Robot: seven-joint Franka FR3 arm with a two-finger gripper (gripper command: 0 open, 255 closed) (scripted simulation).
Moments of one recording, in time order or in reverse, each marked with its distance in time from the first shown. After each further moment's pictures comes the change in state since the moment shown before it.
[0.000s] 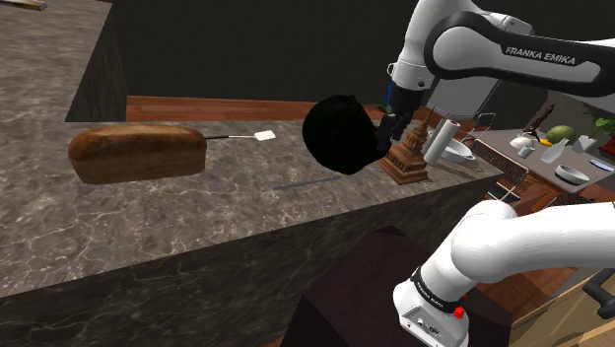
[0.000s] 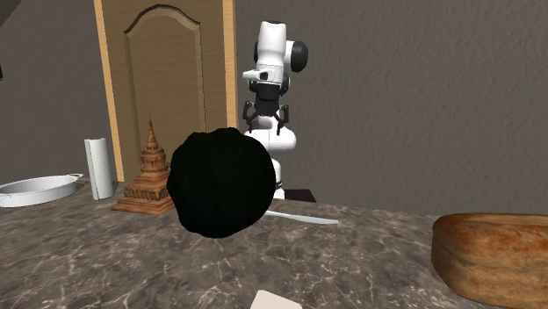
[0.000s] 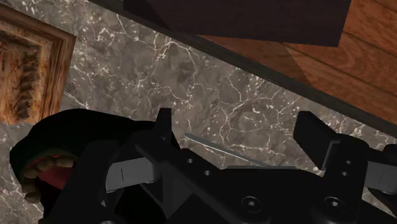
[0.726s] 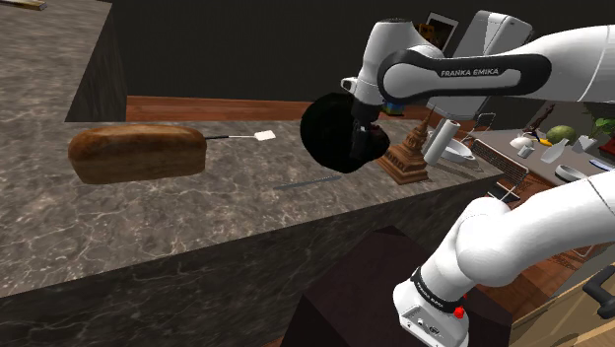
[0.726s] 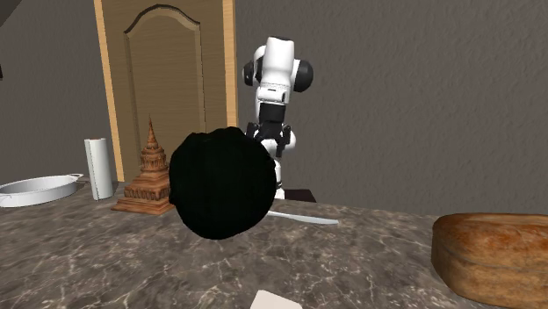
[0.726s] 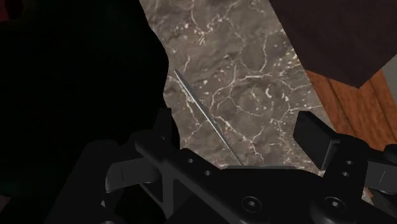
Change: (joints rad) arm 0.141 0.240 -0.095 -0.010 -0.089 0.306 -0.469
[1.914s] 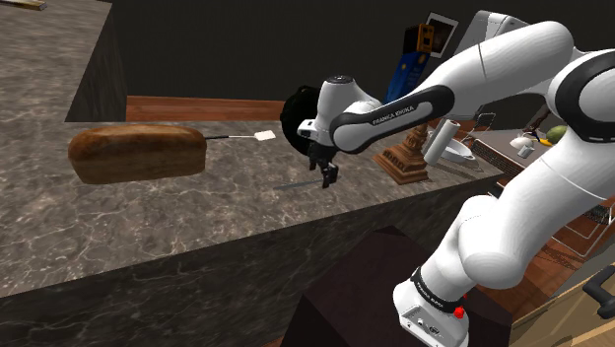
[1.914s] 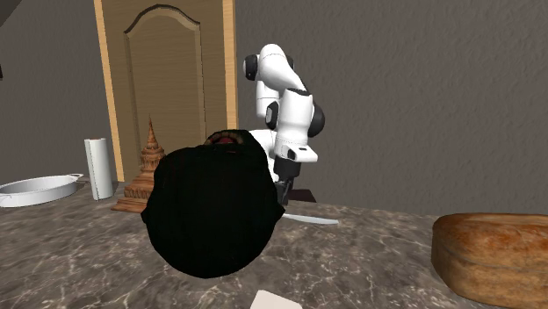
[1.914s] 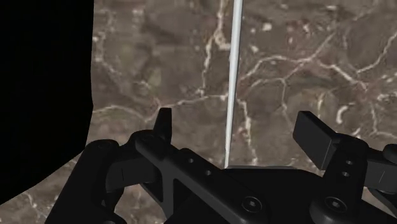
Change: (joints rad) arm 0.112 0.370 -0.053 -0.042 -0.039 0.397 -0.487
